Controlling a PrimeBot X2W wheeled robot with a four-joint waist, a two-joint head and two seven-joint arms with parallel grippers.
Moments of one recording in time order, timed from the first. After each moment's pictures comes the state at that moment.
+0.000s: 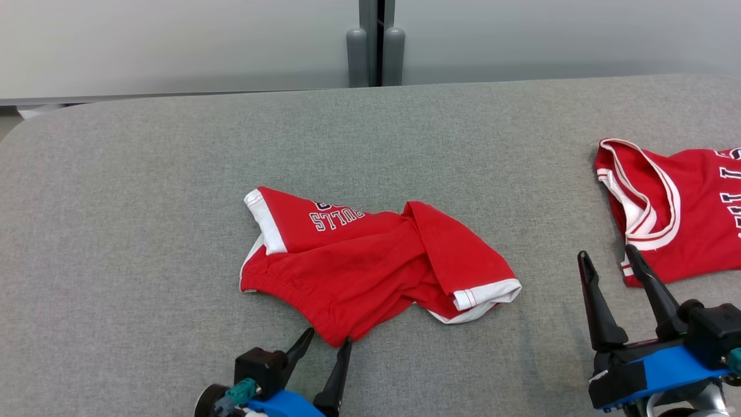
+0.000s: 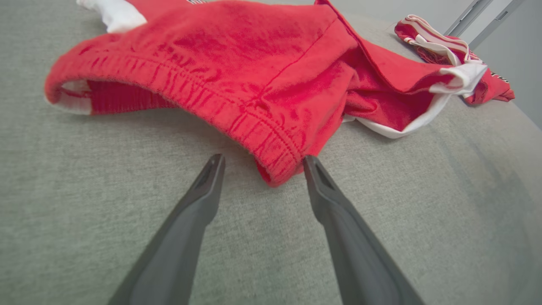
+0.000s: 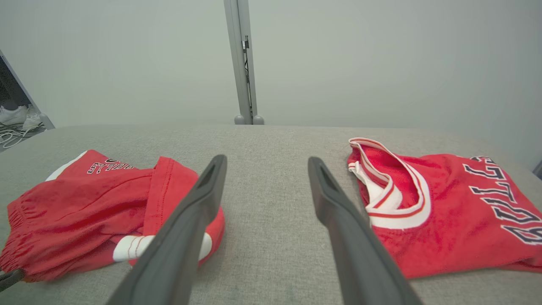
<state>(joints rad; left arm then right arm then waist) -0.10 0.21 -0.62 0.28 -0.54 0.02 -0.09 0.03 -0.07 -0.03 -0.15 0.14 0.13 0.00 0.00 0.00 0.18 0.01</state>
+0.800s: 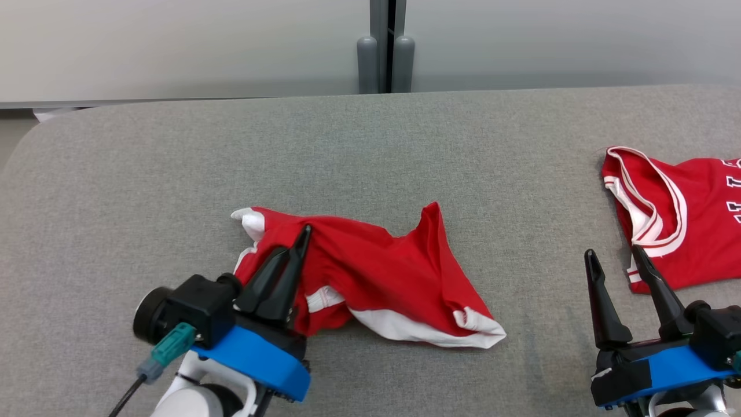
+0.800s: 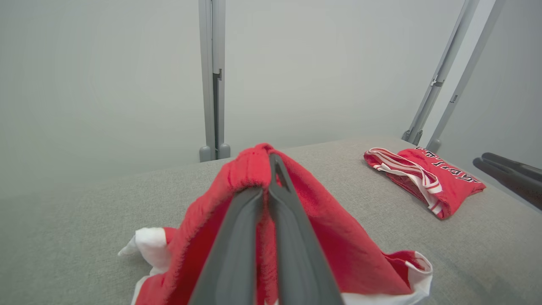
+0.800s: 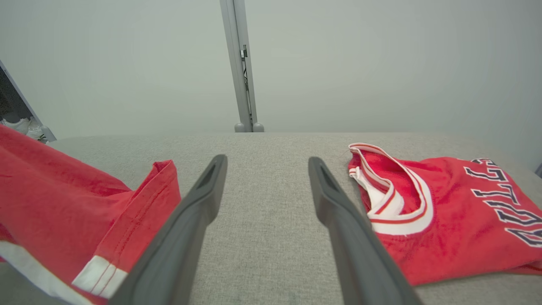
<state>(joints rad) -0.20 0.36 -0.55 -0.16 -0.47 0.09 0.00 0.02 -0.06 -0.06 -0.12 0.15 0.13 -0.02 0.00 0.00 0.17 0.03</state>
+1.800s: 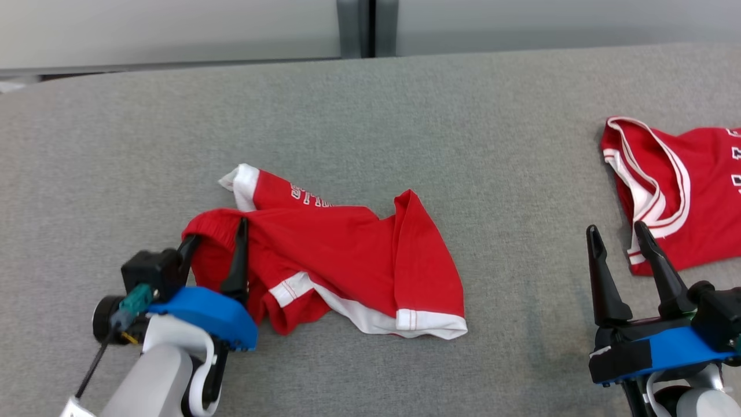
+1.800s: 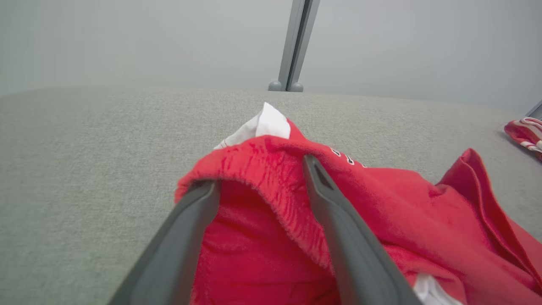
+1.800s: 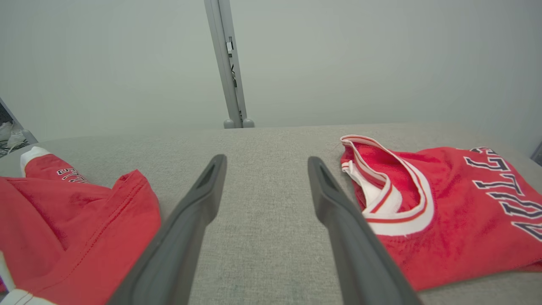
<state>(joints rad) -0.34 0.30 -0.44 0.36 -0.57 0.09 -0.14 -0.05 -0.05 -0.06 -0.09 0.16 0.13 -0.06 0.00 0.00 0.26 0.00</state>
